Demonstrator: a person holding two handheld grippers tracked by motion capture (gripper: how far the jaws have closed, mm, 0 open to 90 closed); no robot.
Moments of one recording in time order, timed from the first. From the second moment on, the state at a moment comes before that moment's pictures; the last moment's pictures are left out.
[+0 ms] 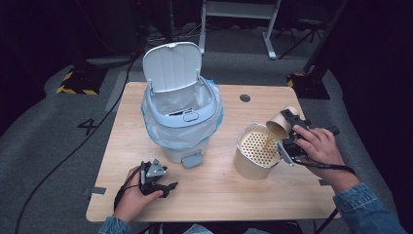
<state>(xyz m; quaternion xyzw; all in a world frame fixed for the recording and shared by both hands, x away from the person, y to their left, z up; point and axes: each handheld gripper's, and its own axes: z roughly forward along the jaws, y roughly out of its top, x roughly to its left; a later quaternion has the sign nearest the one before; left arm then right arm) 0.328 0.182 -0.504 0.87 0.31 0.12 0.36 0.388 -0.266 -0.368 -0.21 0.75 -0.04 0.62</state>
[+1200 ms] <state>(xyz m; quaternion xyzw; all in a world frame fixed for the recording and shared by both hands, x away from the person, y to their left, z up) 0.328 0.182 -0.504 0.87 0.31 0.12 0.36 0.357 -0.232 -0.387 -0.40 0.49 -0.29 0.71</state>
